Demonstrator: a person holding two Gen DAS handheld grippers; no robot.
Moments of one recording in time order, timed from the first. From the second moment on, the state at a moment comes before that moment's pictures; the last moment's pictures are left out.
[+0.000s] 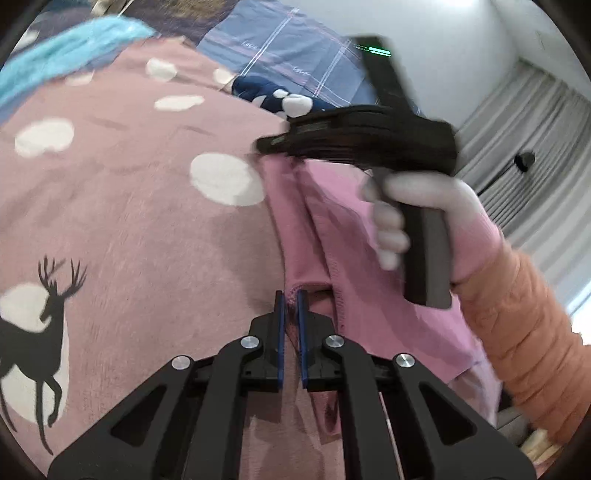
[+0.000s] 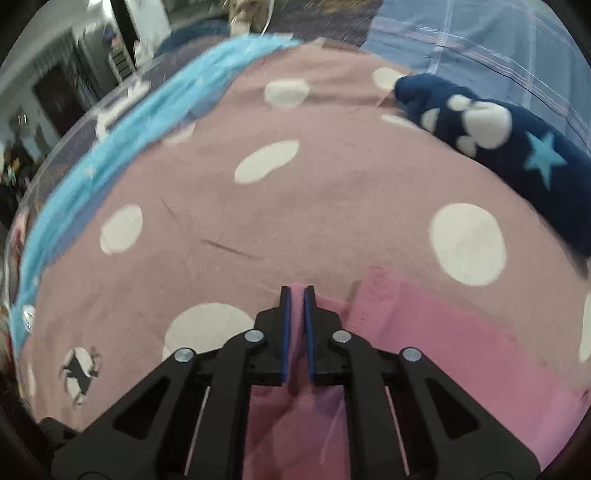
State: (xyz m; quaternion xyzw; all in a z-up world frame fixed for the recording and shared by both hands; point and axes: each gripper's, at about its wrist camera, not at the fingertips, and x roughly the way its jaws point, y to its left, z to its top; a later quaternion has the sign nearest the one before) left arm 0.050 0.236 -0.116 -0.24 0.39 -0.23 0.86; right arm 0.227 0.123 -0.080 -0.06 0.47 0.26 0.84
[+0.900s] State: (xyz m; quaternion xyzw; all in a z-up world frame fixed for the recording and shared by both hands) left arm -0.008 0.282 -0.117 -0.27 0.37 -0.16 0.87; right arm -0.031 0.141 -0.108 -0.31 0.34 0.23 0.86
